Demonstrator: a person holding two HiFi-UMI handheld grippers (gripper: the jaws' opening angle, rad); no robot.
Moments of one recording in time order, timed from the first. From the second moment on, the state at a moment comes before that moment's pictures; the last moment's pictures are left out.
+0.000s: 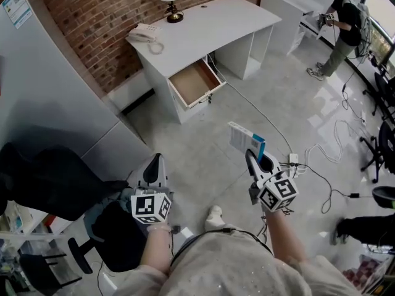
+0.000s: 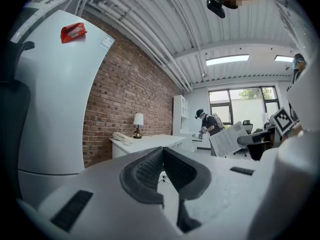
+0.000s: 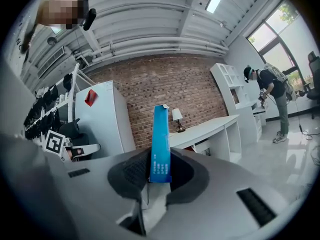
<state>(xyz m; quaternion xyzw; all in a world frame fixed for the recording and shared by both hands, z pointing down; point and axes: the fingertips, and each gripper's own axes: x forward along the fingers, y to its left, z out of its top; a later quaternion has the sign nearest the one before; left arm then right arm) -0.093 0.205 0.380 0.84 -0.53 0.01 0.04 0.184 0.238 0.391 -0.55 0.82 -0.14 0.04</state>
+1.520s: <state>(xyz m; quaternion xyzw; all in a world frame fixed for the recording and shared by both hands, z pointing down) -0.119 -0.060 0.435 0.84 -0.54 0.02 0.07 0.116 -0.040 0.469 -0.49 0.84 -0.20 -0.03</state>
